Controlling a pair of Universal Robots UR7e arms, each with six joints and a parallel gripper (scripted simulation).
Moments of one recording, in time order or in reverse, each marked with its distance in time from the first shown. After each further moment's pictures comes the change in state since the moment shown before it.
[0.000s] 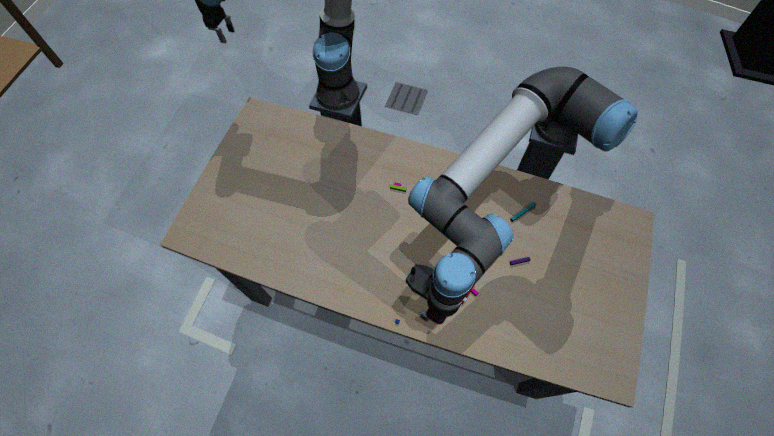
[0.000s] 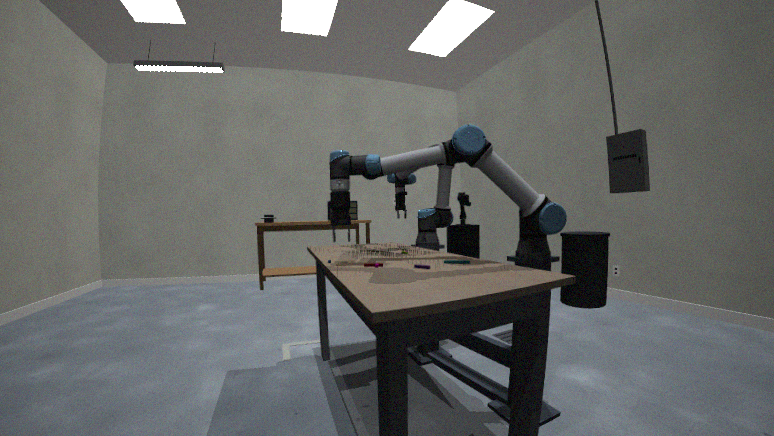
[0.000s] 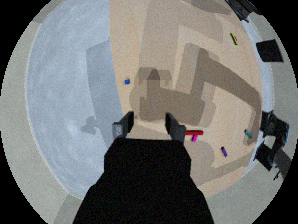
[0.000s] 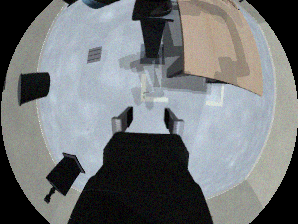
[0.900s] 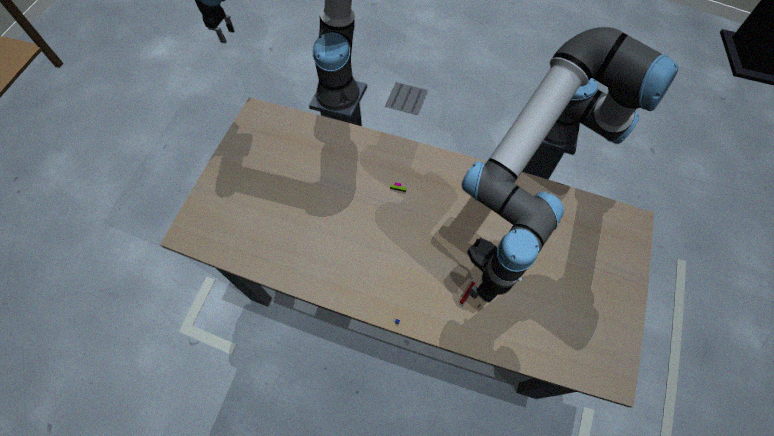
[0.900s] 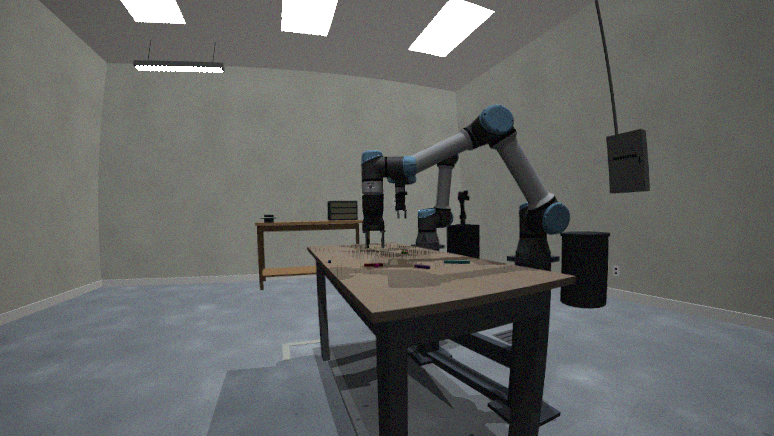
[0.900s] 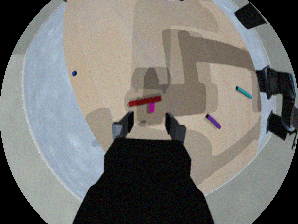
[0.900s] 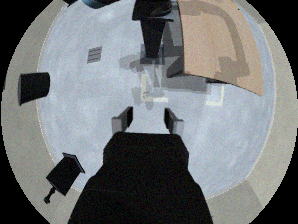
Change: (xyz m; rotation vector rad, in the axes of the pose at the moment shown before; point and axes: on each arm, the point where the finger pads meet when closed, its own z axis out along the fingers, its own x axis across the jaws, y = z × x) left arm 0.123 0.083 0.021 0.000 -0.007 0.253; right arm 0.000 0.000 0.000 0.000 0.000 0.000
